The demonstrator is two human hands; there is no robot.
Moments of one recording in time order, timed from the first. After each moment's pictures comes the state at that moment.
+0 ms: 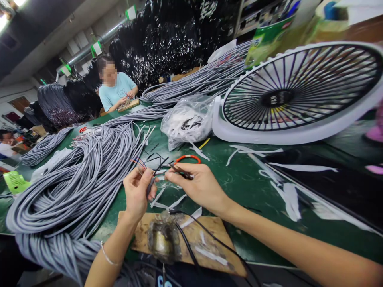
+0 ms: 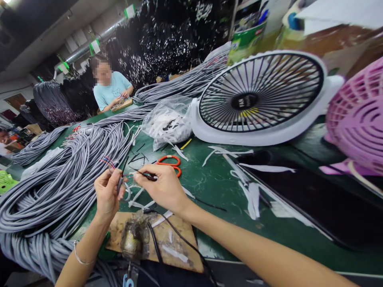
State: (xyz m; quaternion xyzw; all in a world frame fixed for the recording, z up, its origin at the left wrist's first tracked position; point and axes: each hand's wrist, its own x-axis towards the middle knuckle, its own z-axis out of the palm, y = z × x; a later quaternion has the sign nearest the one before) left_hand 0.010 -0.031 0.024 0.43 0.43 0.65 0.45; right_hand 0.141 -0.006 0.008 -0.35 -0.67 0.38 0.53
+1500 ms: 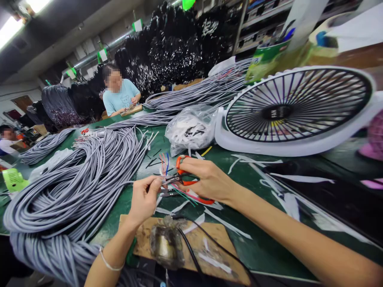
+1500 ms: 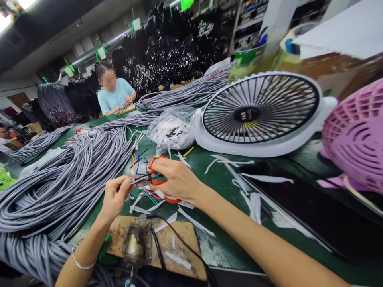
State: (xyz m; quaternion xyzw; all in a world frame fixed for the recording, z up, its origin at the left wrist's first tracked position) left_hand -0.003 -0.036 0.027 0.62 0.50 0.49 0.35; right_hand 0.168 0.030 0.000 -0.24 -0.86 0.07 0.44
